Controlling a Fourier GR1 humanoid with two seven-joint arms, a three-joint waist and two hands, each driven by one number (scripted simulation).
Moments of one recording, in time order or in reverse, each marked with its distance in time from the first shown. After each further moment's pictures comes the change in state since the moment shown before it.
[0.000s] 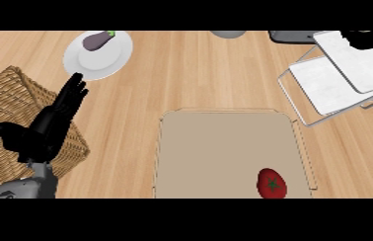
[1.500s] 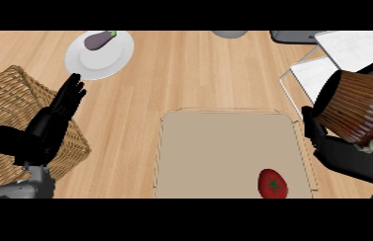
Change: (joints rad) left arm 0.017 0.010 -0.012 -0.038 0.007 0.009 0.015; right arm 0.423 0.519 -0.008 -0.832 -0.365 -0.181 0.707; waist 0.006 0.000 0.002
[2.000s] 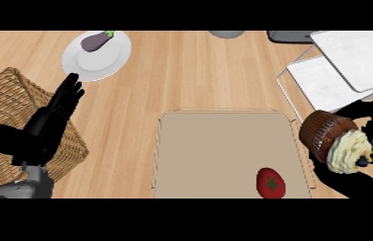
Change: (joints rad) left arm -0.001 0.005 0.007 -0.004 0.007 0.004 0.016; right arm 0.260 -0.257 0.181 -0.059 0.467 0.106 -0.082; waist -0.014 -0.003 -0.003
